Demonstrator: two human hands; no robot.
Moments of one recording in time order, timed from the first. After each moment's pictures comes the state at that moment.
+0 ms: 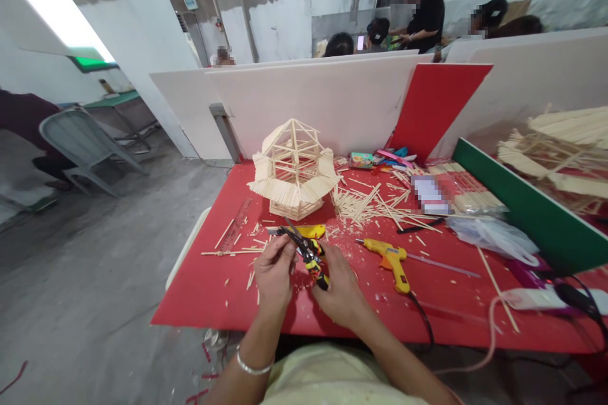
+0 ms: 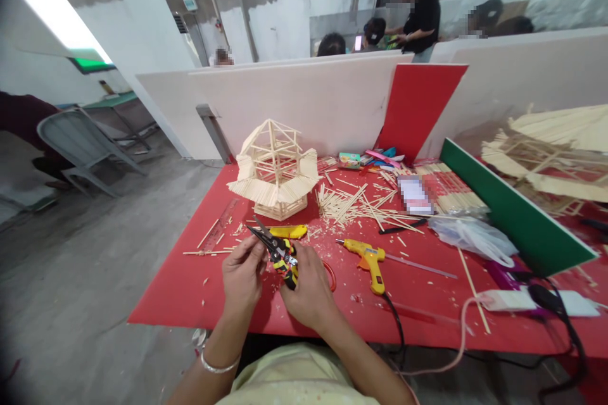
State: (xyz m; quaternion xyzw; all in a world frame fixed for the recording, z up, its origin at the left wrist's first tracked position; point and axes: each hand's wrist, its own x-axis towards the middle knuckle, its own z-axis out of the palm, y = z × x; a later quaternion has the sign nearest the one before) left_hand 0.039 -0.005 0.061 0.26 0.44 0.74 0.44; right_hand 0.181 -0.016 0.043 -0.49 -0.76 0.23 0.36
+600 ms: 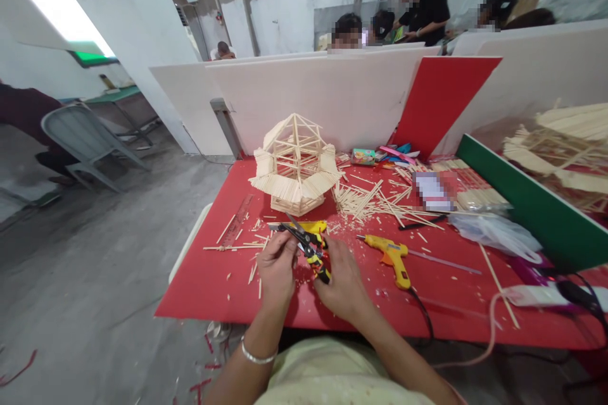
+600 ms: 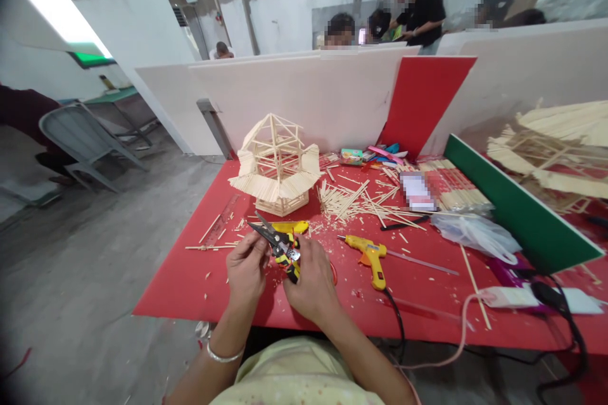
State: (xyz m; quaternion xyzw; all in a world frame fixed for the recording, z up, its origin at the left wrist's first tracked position) left_hand 0.040 -0.003 0.058 0.30 0.43 0.74 0.43; right_hand 0.183 -0.016 0.045 -0.52 -0.76 0.18 0.34
